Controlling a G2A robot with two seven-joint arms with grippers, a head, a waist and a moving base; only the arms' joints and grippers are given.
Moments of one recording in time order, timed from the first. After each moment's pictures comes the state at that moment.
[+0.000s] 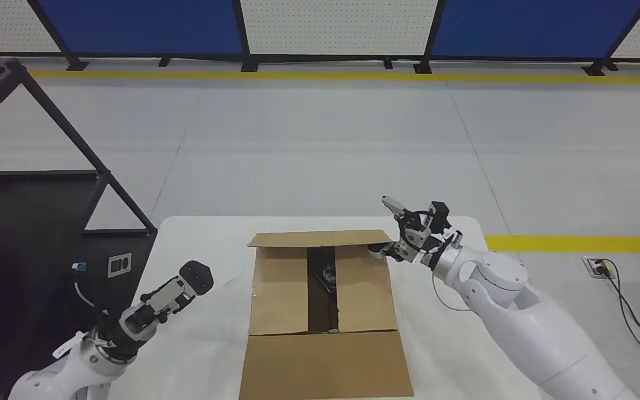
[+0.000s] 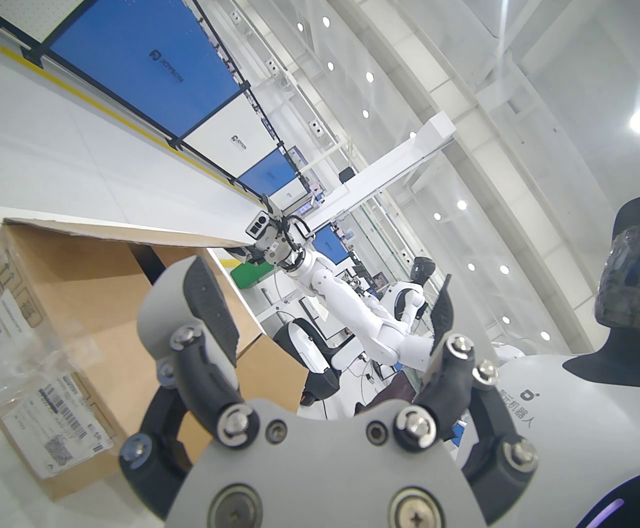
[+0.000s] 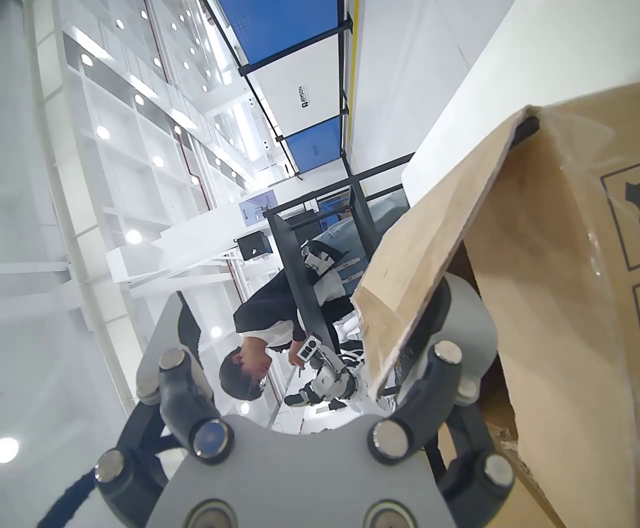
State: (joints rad) left arm 1.31 -1.09 -1.76 -1.82 -0.43 -0.47 -0.86; right arm -0.51 -0.99 0.79 -1.29 1.09 0.14 0.42
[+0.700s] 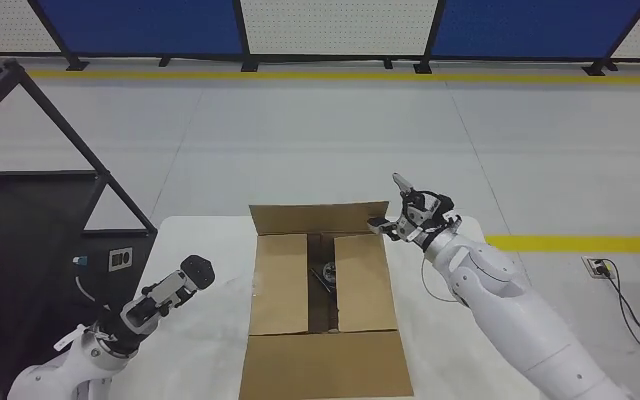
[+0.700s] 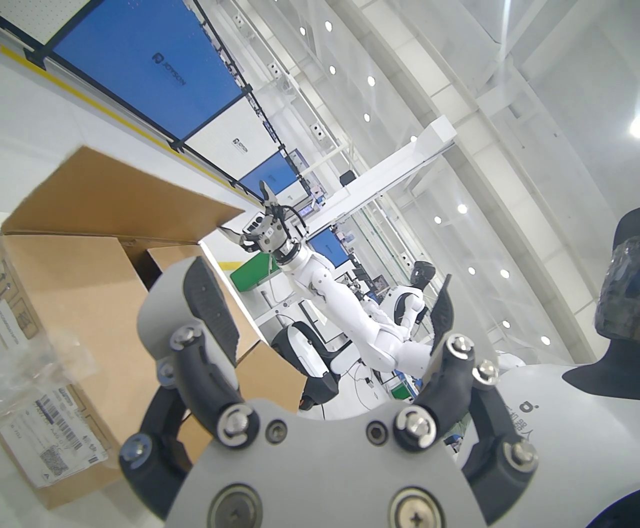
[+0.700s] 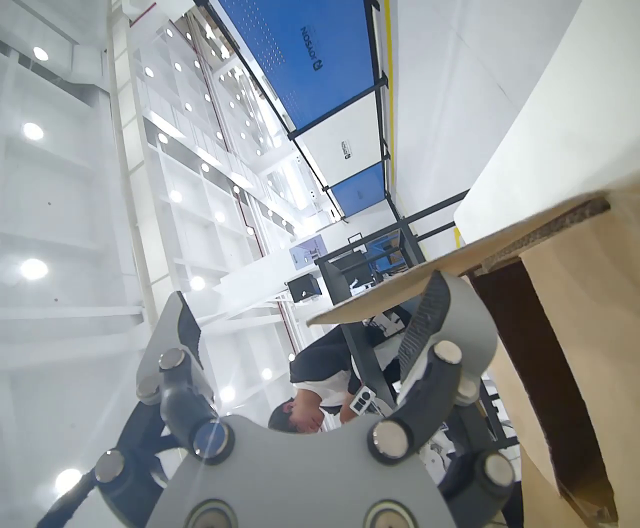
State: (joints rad) left arm 1.28 -1.09 -1.75 -1.83 -0.42 -0.44 -0.84; right arm -0.45 -1.08 0.79 -1.21 1.24 0.09 0.19
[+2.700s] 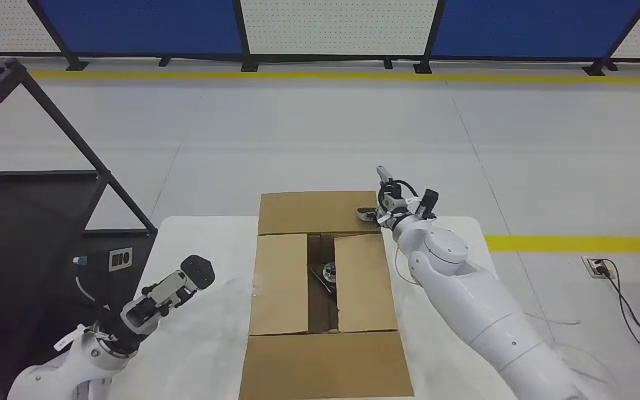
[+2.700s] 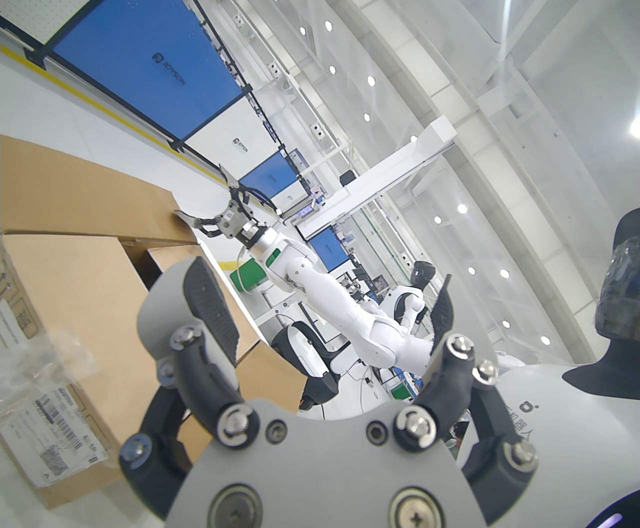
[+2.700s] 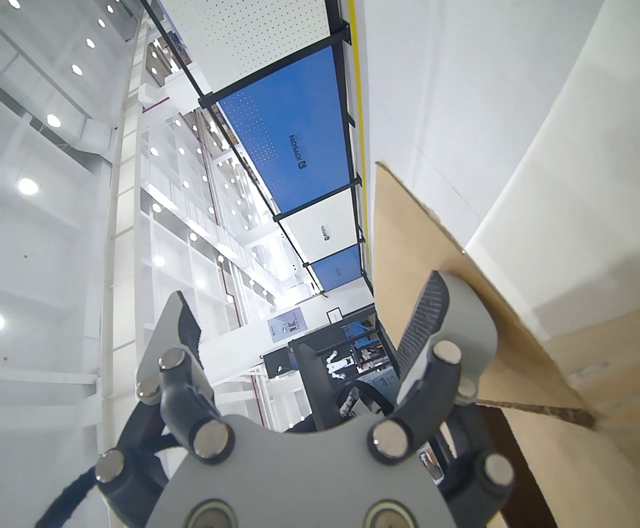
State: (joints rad) left arm 1.28 -1.09 -1.75 -1.83 -0.42 -0.44 -0.84; right arm -0.32 -1.31 0.74 -0.90 1.09 0.05 -0.02
